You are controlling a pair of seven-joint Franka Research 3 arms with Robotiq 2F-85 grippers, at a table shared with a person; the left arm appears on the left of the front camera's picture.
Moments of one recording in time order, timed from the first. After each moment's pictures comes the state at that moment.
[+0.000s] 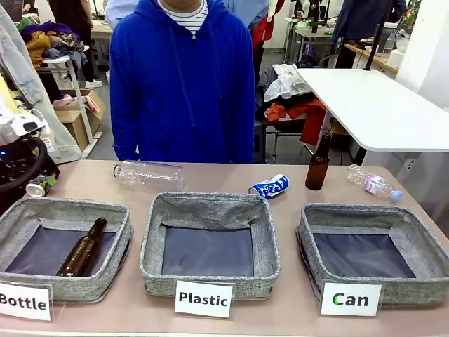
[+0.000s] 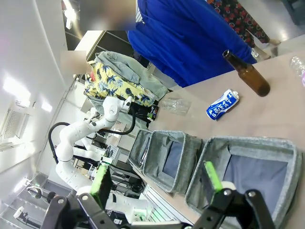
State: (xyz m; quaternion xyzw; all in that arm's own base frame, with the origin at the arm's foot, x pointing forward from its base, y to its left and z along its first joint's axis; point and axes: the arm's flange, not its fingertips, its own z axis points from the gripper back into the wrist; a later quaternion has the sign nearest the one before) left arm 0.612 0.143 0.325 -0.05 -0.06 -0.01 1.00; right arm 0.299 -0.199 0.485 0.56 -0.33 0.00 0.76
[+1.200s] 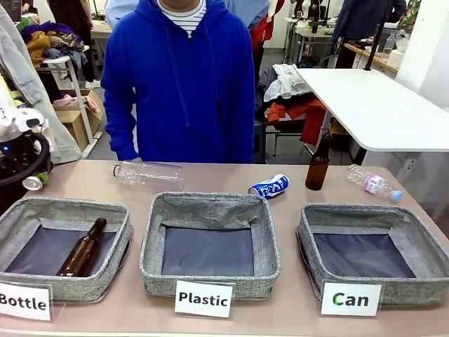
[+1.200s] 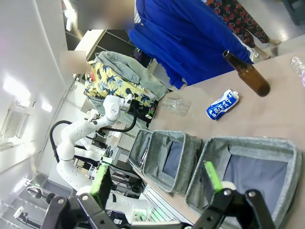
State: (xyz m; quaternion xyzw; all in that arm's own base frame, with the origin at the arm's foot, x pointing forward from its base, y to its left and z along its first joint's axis) left arm 0.629 0.149 0.338 -0.01 -0.11 0.01 0.99; right arm 0.299 -0.199 0.485 0.56 -0.33 0.00 0.76
